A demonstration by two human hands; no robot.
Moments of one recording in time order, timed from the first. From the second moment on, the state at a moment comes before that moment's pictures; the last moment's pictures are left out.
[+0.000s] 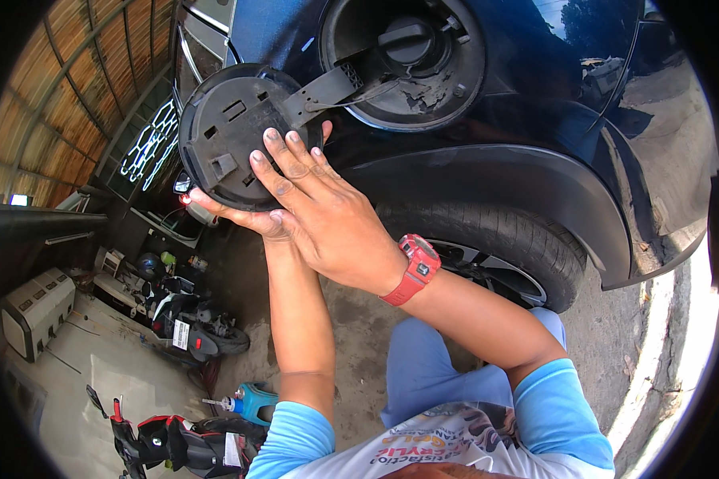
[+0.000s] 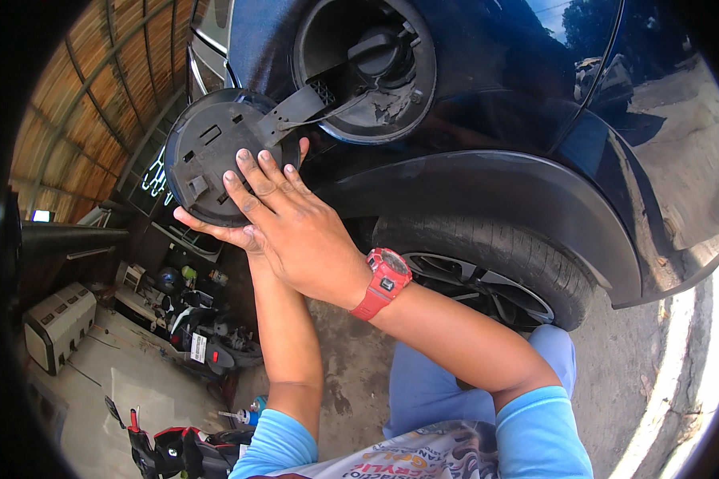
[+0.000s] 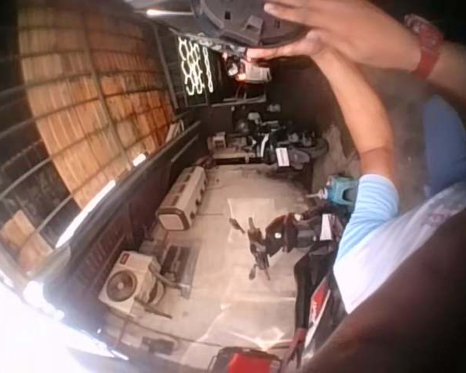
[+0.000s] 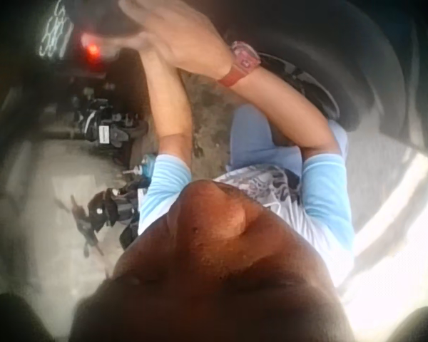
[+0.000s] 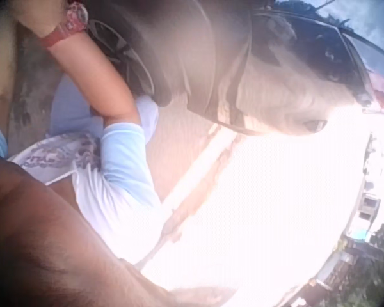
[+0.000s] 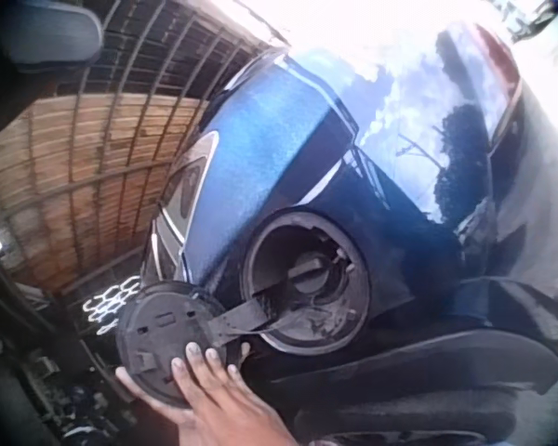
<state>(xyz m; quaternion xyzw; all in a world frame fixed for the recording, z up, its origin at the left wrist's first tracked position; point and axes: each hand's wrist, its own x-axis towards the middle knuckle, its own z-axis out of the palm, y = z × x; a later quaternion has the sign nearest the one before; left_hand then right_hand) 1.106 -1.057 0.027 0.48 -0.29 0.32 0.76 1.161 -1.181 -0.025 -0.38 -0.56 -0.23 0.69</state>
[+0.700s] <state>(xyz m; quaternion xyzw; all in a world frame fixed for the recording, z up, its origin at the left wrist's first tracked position) 1.128 -1.105 0.038 0.63 -0.26 0.44 0.59 1.180 -1.230 0.034 -0.37 -0.52 -0.31 0.70</state>
